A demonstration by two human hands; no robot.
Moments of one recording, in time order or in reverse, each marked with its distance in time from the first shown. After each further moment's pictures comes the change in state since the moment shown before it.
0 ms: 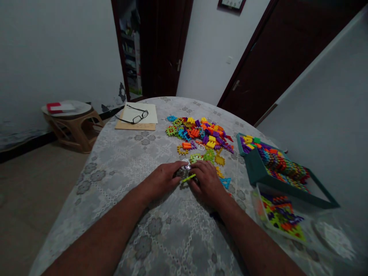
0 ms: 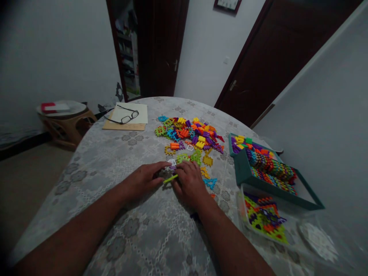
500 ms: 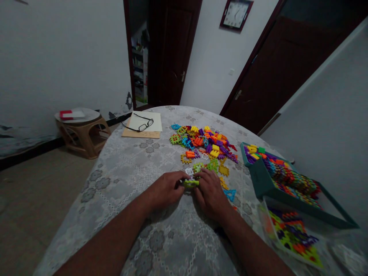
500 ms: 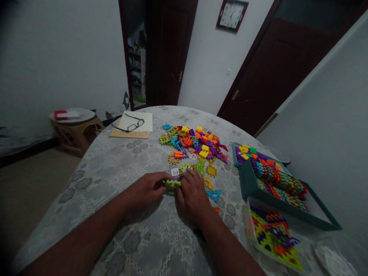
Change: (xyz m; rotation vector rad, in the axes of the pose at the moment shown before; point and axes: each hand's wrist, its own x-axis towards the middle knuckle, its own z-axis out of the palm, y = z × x) left_hand 0.000 0.003 -0.001 -0.110 0.039 -0.023; right_hand -0.002 -0.003 0.004 -0.025 0.080 -0.018
